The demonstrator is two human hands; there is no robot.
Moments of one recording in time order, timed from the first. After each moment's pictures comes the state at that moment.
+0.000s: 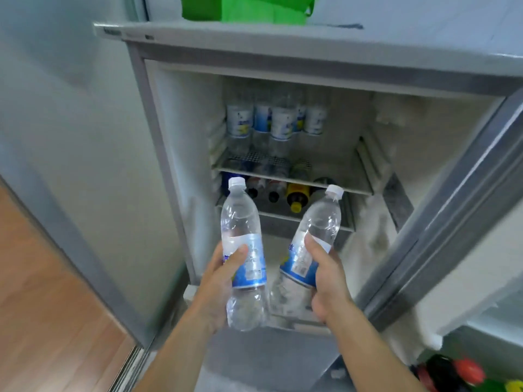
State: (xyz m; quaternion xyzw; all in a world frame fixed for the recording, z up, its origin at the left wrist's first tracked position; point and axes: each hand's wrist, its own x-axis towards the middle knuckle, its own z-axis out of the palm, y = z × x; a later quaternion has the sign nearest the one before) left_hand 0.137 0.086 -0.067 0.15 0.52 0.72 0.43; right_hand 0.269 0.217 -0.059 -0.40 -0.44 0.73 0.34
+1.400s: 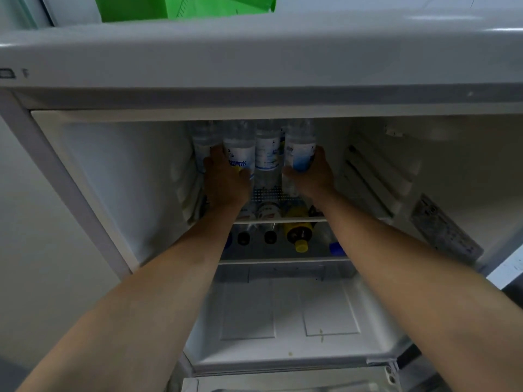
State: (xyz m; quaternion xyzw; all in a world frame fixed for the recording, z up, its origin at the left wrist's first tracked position) left_hand -0.055 0.355 0.021 0.38 0.76 0.52 -0.02; right_hand 0.088 0.470 0.008 -0.44 -0.70 0.38 0.42
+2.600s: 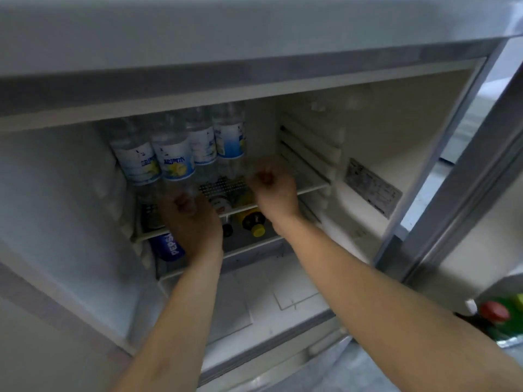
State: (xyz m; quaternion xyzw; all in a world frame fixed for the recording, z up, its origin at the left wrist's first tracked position) left_hand 0.003 0.318 -0.022 0.24 0.56 0.77 0.15; right_hand 0.116 0.379 -0.013 -0.49 -0.58 0.38 0.54
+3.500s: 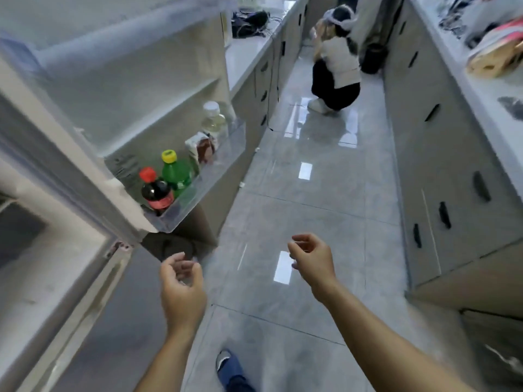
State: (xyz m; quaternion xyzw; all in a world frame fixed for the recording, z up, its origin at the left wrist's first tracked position) left_hand 0.348 0.047 -0.214 0.62 0.49 0.42 0.44; right_hand 0.554 -0.083 -0.194 -0.75 -0.10 0.29 0.58
